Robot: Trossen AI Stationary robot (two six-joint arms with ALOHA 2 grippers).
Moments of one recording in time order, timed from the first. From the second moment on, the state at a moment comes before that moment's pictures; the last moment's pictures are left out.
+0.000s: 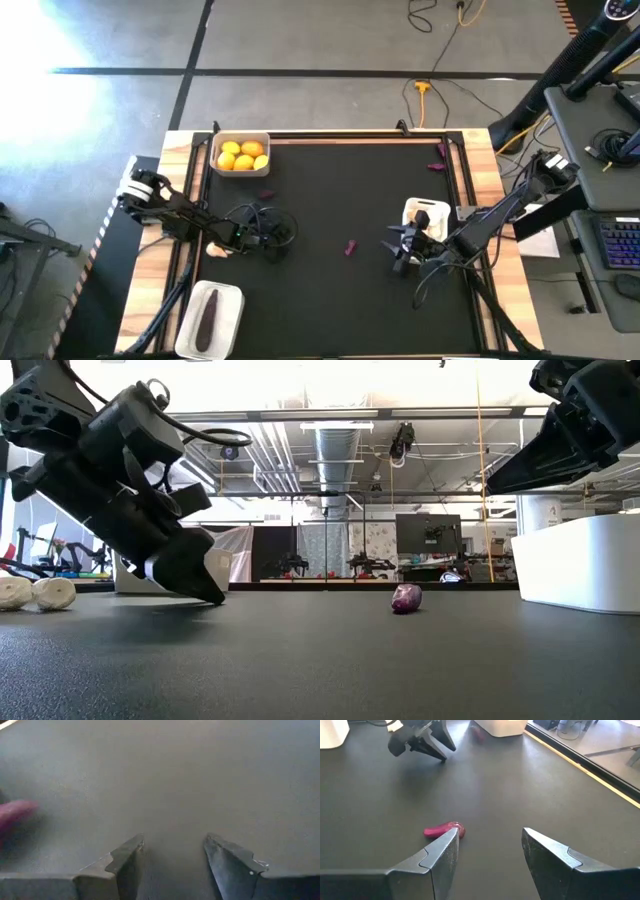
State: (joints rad) left arm -0.27 1.65 0.47 0.20 -0.74 -0.71; right arm 0.64 1.23 0.52 -0.15 0.94 0.68
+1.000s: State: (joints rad) left arm 0.06 1.20 0.40 -0.38 -0.74 -0.99; right arm 0.64 1.23 0.52 -0.15 0.94 0.68
